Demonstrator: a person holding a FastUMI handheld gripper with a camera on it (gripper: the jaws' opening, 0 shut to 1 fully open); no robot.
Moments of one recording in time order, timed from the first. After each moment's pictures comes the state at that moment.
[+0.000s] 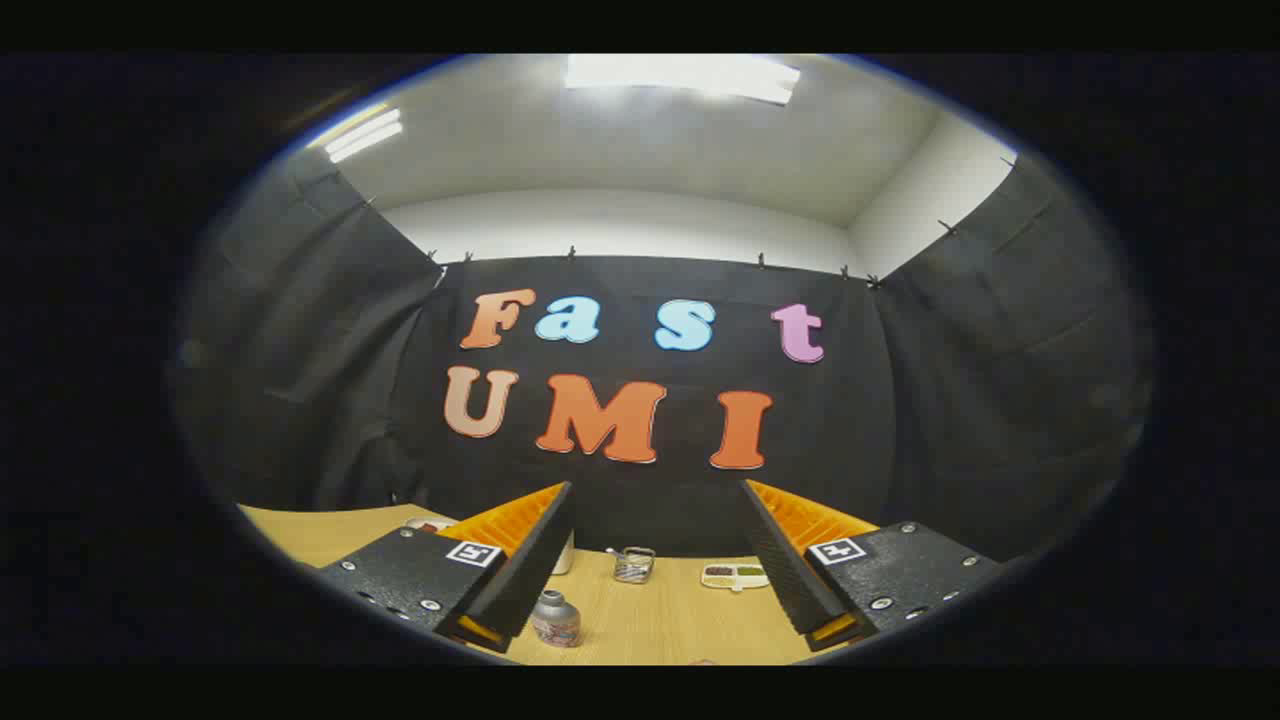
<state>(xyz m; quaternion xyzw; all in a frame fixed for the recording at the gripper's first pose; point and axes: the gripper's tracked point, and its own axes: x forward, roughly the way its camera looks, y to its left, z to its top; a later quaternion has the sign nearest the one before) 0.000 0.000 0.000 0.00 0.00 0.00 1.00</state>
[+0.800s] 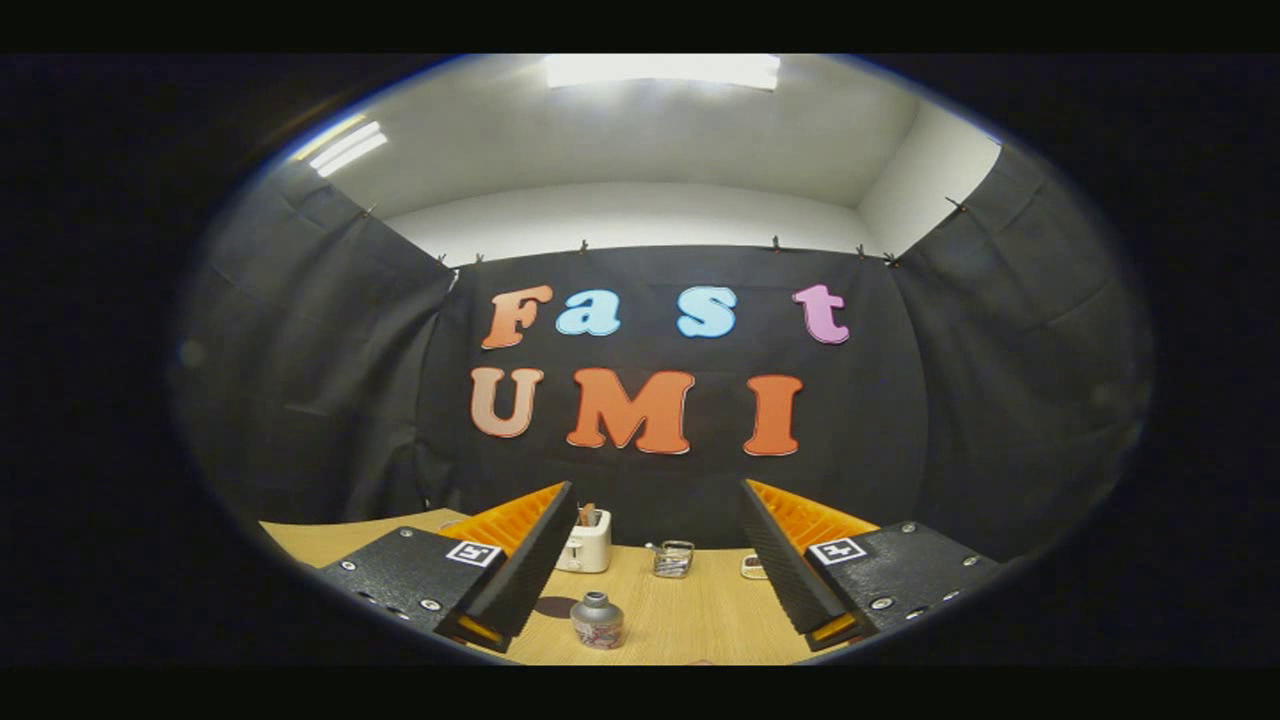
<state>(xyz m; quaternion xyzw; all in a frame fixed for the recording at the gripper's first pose) 0.007 0.024 -0.011 0.03 0.02 0.03 1.00</state>
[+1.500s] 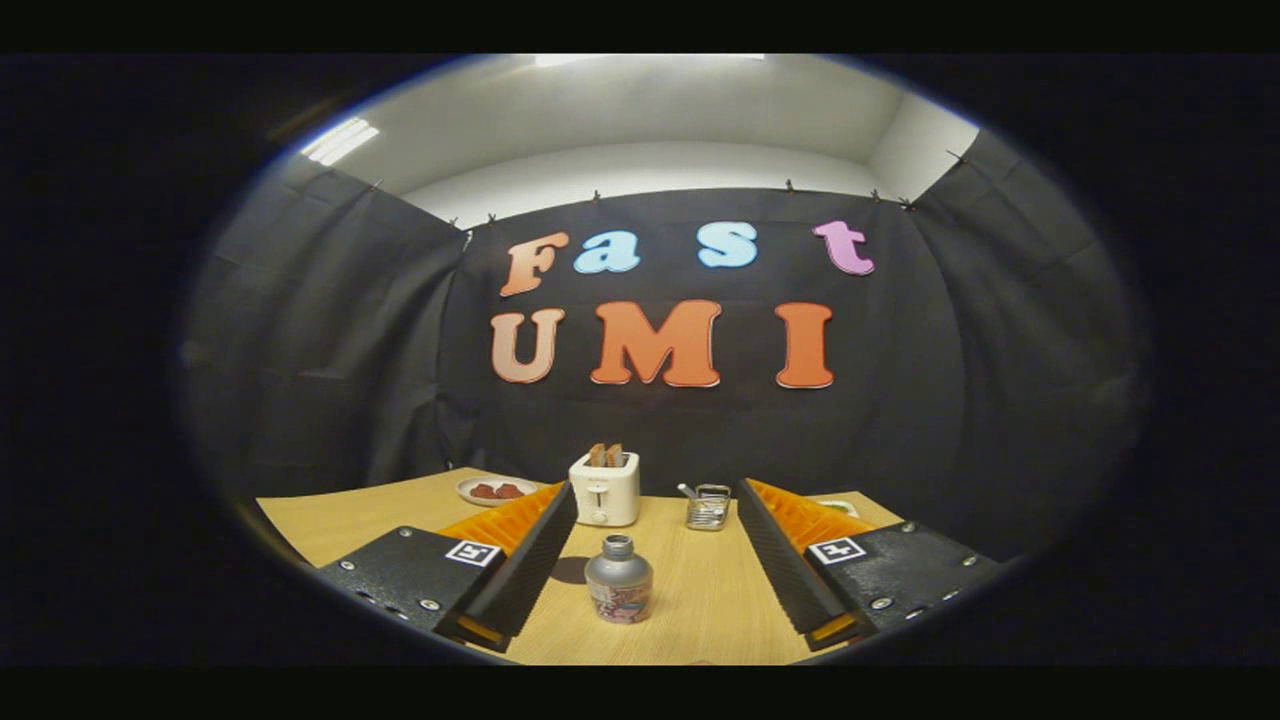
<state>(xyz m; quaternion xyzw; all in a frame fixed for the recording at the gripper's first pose) 0.007 0.066 -0.139 0.05 0.09 0.08 0.99</state>
